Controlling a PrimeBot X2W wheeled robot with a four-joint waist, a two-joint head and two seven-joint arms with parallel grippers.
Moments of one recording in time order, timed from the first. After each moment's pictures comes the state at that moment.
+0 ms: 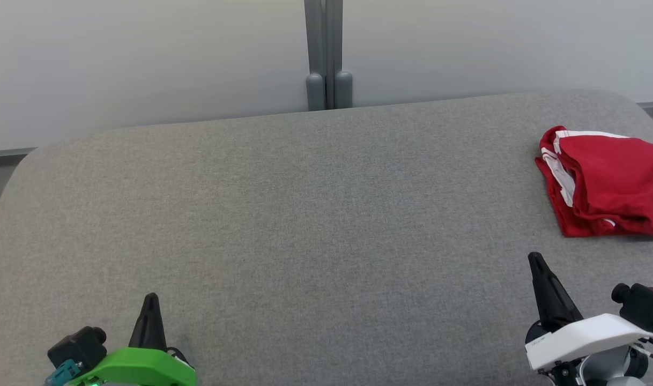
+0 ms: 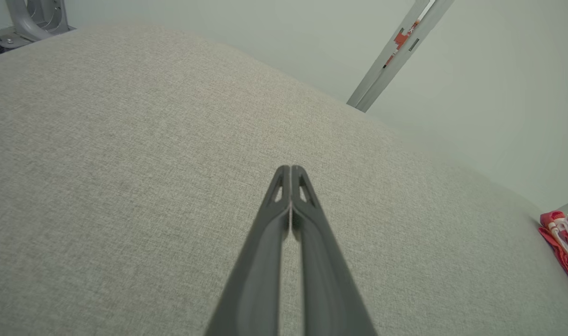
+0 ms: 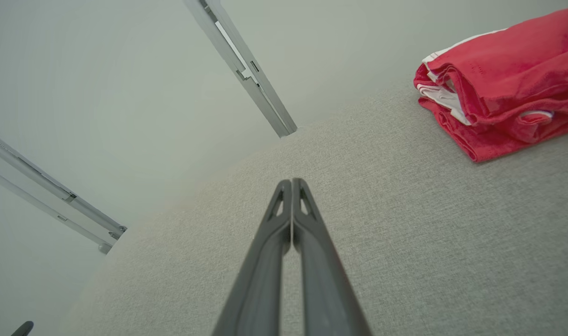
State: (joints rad) left arm 0.02 0.14 -0.14 0.24 -0.69 0.08 -0.14; right arm 0.10 -0.07 -0.02 0.00 0.61 0.13 -0.01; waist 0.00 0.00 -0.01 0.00
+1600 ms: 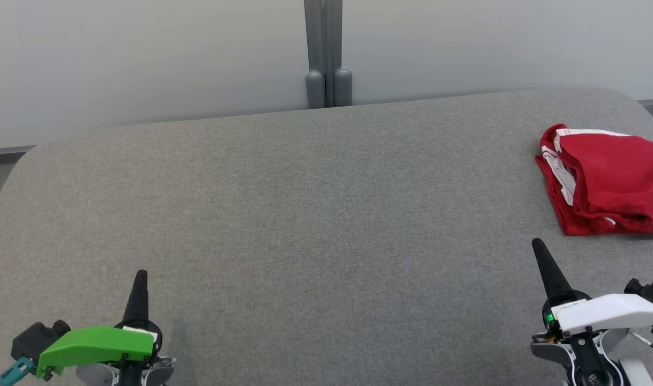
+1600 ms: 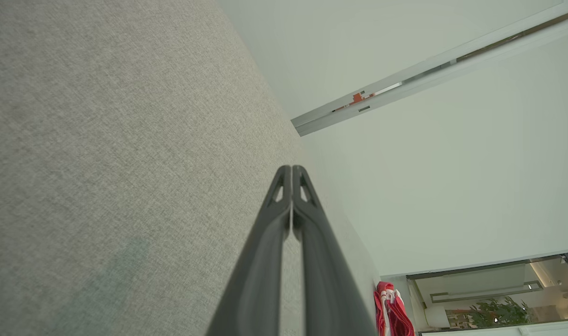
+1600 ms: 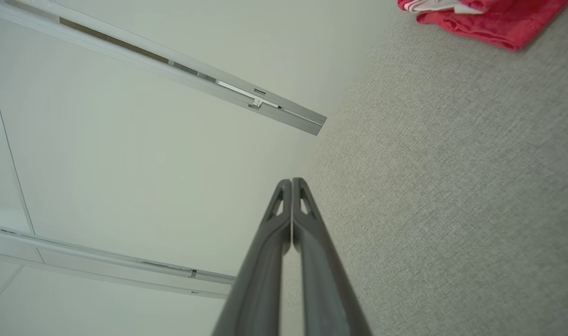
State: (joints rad) left arm -0.05 0.09 0.01 0.24 -1.22 -0.04 0.01; right arm -0.02 -0.08 -0.05 0.14 1.21 0.13 0.04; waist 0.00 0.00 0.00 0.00
